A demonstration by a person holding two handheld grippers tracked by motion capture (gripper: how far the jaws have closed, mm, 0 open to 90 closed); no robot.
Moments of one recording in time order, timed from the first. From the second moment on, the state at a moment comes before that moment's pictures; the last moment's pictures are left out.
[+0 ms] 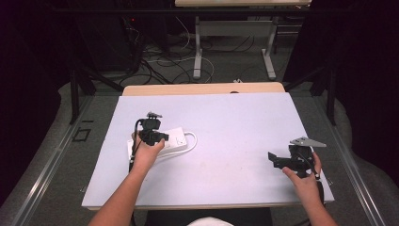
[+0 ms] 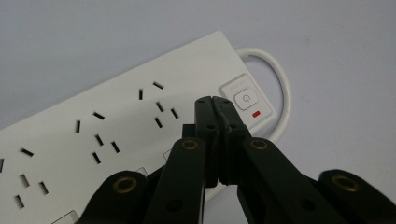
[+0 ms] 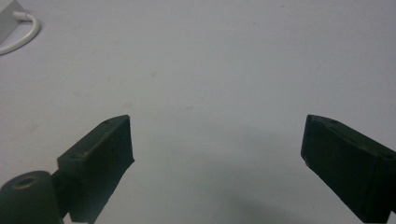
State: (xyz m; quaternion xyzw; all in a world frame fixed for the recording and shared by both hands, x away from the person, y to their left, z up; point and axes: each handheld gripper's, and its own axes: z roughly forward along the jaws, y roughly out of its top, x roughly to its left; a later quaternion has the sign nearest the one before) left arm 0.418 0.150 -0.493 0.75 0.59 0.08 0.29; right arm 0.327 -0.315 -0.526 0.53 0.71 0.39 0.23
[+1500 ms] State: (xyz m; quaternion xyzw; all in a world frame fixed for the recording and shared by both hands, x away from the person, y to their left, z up) left arm 0.423 0.142 -0.511 0.76 0.60 0.07 0.24; right arm 0.328 -0.315 -0.528 0.54 0.72 0.38 0.23
